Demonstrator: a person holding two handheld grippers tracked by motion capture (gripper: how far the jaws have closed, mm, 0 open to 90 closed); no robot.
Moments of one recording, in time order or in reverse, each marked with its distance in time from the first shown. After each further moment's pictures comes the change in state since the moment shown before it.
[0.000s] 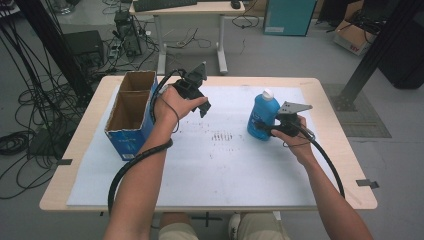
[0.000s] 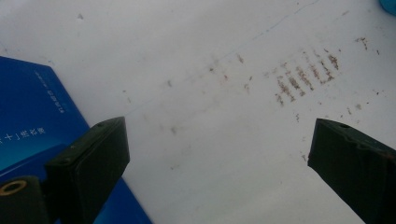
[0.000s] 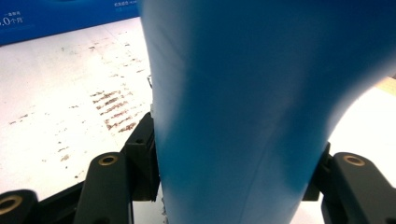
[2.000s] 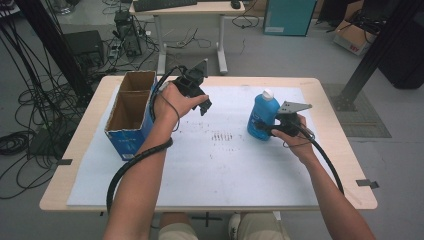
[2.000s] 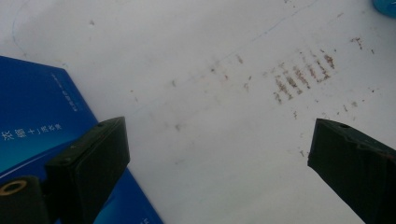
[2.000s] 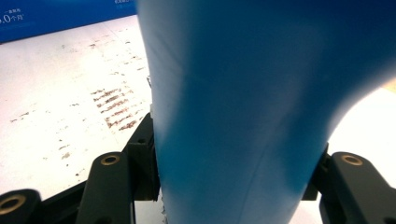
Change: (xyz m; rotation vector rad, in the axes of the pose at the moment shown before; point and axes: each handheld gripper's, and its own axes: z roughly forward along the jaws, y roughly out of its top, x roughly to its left) left arm -0.007 0.001 -0.013 -0.003 0.031 0.018; right arm -0.001 0.001 0.000 0.013 0.005 0.000
